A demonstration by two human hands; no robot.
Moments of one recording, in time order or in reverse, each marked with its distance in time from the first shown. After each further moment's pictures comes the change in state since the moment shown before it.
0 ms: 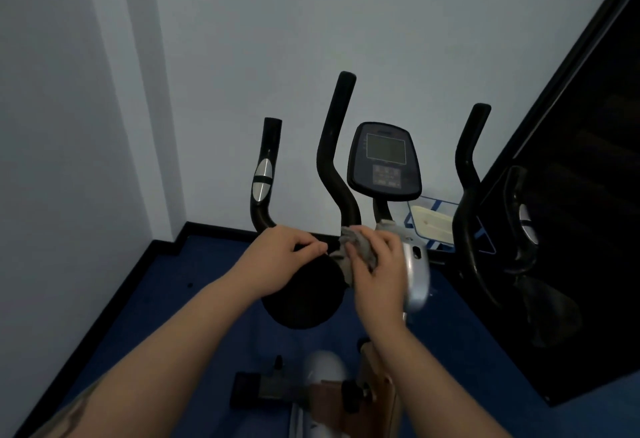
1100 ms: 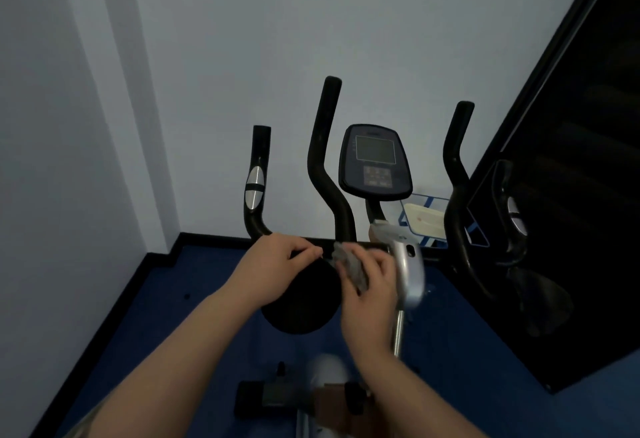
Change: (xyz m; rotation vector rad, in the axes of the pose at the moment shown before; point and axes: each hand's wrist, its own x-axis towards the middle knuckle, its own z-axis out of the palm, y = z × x) left_hand -0.003 0.003 -0.001 0.043 0.016 -0.009; right_hand -0.032 -0.006 0.013 0.012 0.124 -0.020
